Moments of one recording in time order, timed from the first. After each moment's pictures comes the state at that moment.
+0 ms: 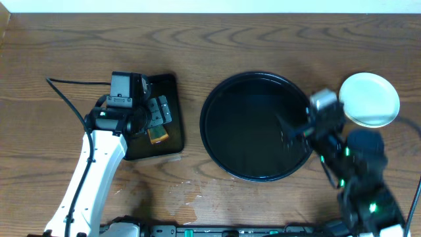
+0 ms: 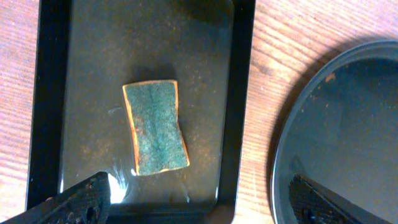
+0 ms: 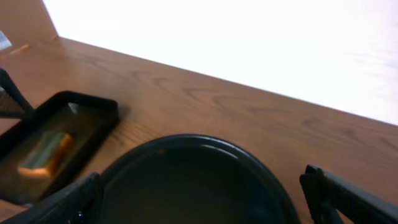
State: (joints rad) left arm -0.10 1.33 1.03 -0.79 0.08 -0.41; right arm 0.30 0.69 0.65 -0.24 -0.16 -0.05
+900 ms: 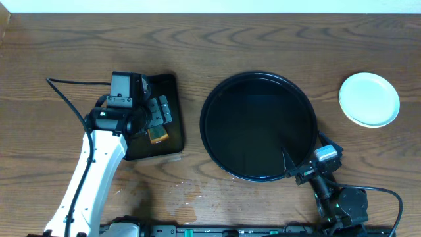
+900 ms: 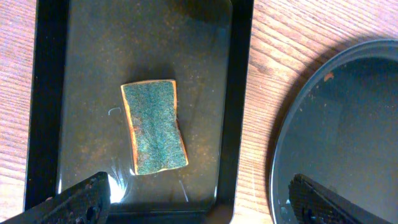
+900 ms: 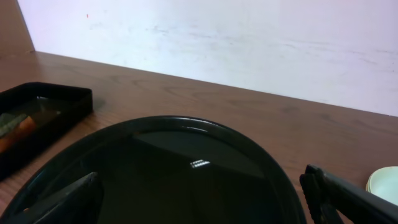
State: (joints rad) left arm -0.10 1.33 1.03 -0.80 0.09 -0.41; right arm 0.24 0.01 0.01 -0.06 -0.13 -0.05
